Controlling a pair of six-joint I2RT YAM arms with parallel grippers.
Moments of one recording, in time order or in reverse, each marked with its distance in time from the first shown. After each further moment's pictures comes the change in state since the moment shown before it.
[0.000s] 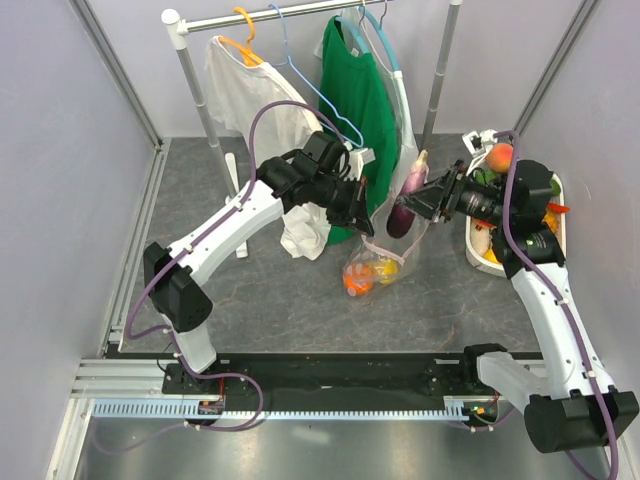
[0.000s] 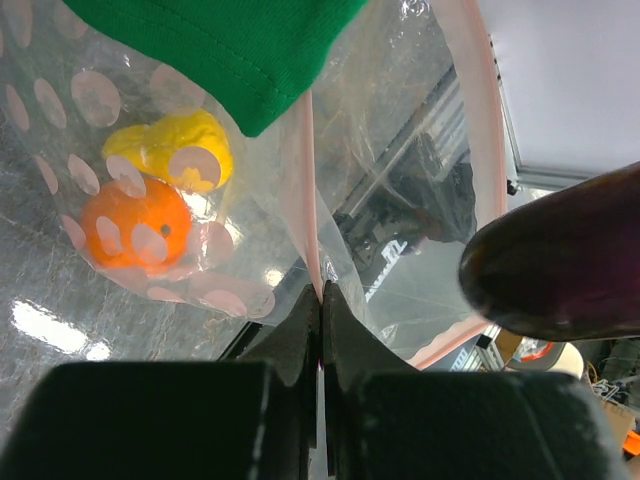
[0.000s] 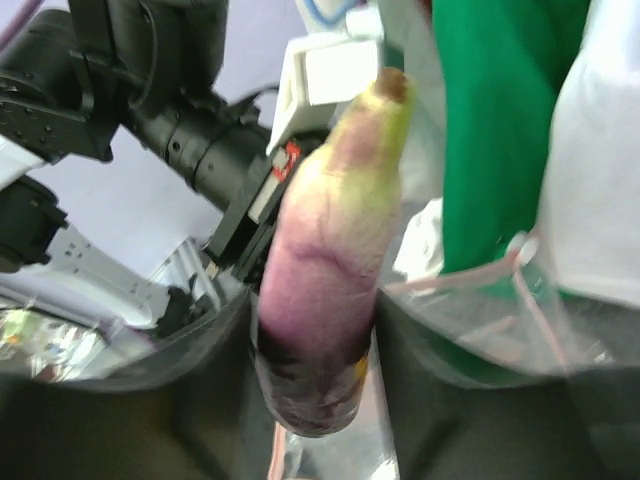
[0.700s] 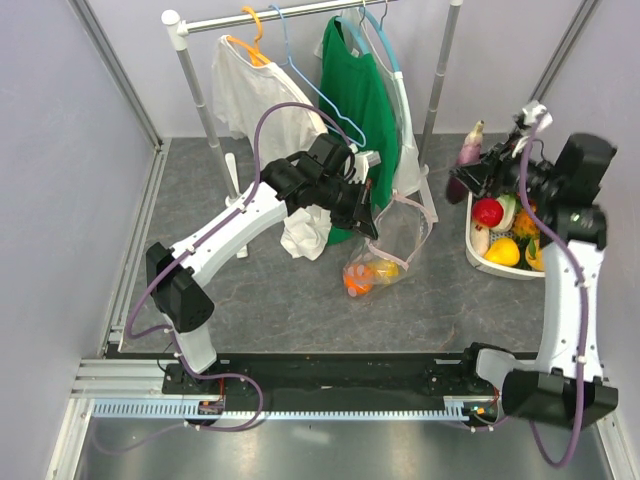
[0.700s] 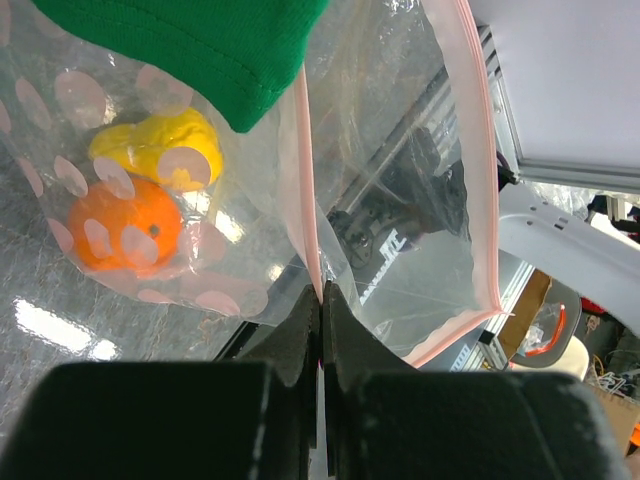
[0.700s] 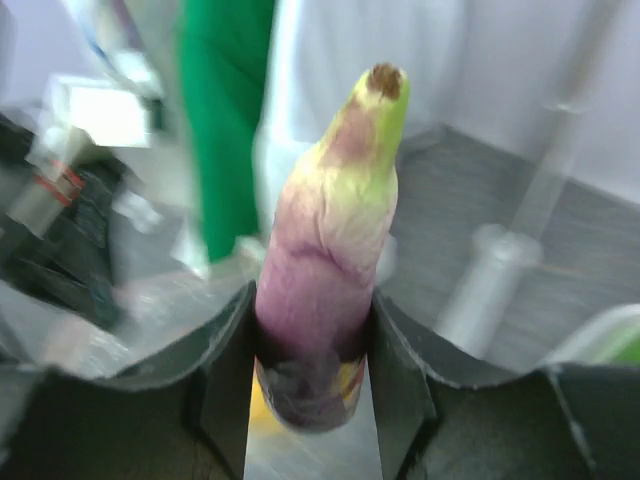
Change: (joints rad) left arm -0.030 0.007 0.011 -0.002 -0.009 0.000; right arm -0.333 0.164 0.384 -0.480 0.003 -0.672
